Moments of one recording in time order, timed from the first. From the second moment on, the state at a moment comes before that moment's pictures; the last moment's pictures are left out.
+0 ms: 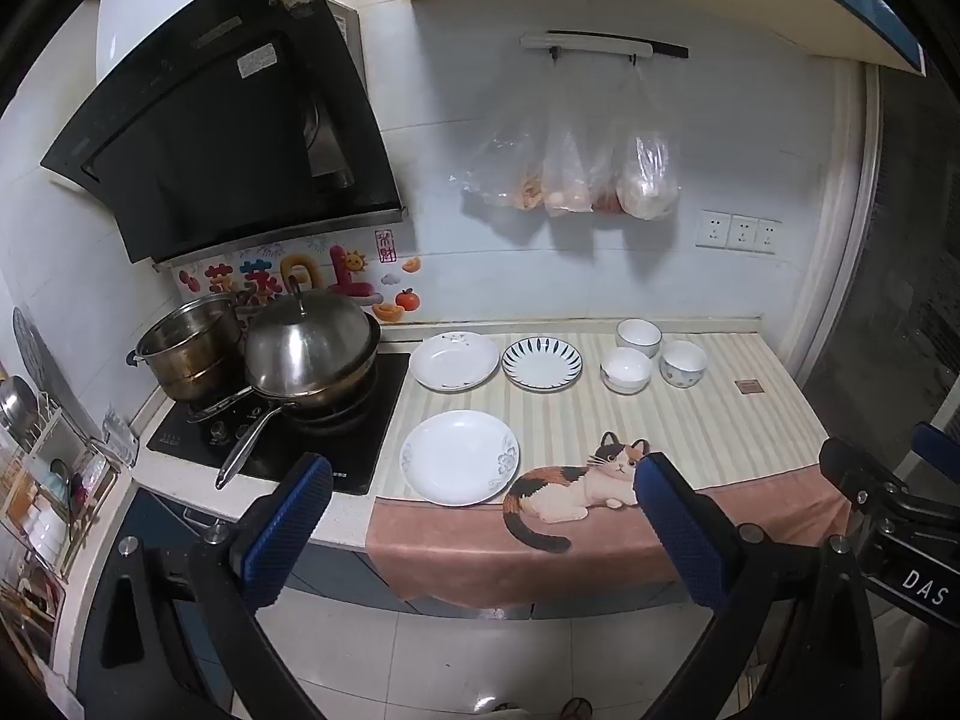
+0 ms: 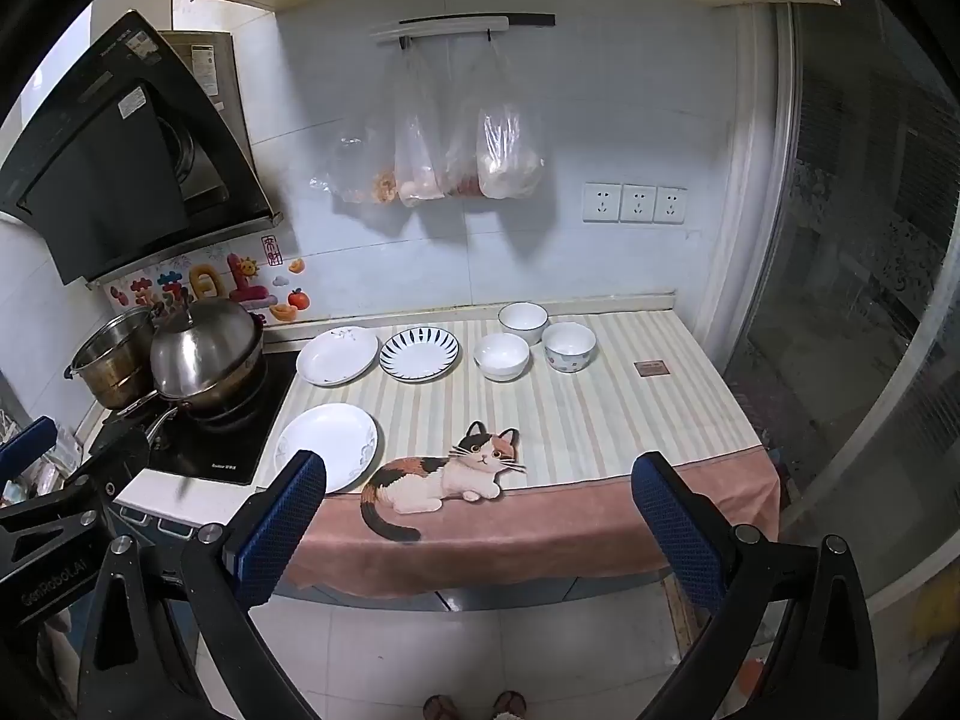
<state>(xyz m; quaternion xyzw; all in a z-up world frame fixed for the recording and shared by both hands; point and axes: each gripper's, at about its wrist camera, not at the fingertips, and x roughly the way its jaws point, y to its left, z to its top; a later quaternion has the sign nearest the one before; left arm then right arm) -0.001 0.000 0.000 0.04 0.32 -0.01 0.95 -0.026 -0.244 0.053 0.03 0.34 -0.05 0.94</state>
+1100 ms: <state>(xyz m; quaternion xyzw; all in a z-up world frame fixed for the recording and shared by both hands) -0.004 -0.001 0.006 0.03 0.32 -0.01 0.95 -0.029 -0.241 0.054 0.03 0.34 -0.05 0.94</state>
